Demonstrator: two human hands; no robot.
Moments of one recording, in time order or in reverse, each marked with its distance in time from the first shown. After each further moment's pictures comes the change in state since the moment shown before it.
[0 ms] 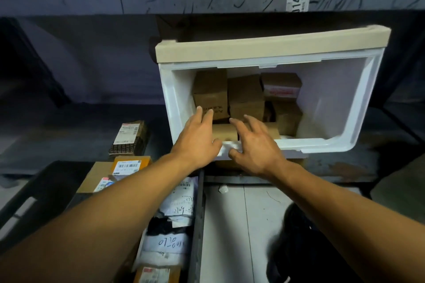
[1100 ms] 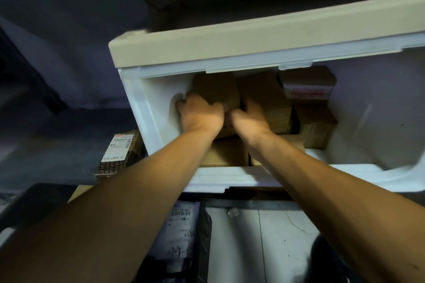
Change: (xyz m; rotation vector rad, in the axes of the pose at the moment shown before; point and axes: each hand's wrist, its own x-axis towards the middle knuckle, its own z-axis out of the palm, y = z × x) left_hand 0.153 0.002 0.022 -0.448 0.316 -0.549; right_hand 0.153 0.007 0.018 1.028 0.177 0.337
